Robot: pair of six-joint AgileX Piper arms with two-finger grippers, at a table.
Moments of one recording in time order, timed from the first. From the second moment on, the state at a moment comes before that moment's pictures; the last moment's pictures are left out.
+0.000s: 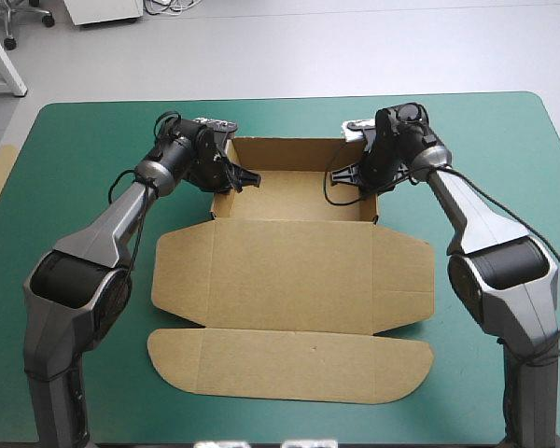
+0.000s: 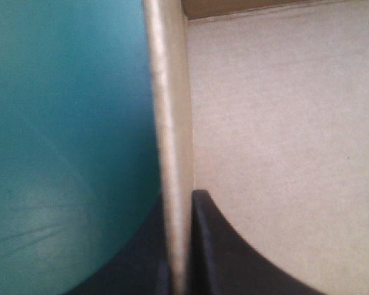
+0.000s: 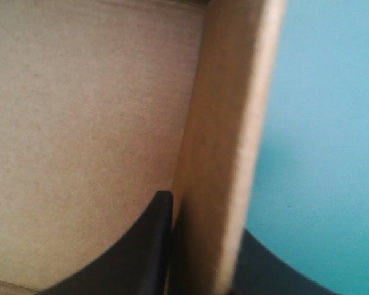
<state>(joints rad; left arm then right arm) -0.35 2.07 -1.85 0.01 1.03 -0.14 0.33 2.14 -2.00 0.03 1.21 0.12</state>
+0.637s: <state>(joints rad) -0.34 2.03 -1.95 0.01 1.11 -0.07 0.34 2.07 -2.05 0.01 1.24 0.11</state>
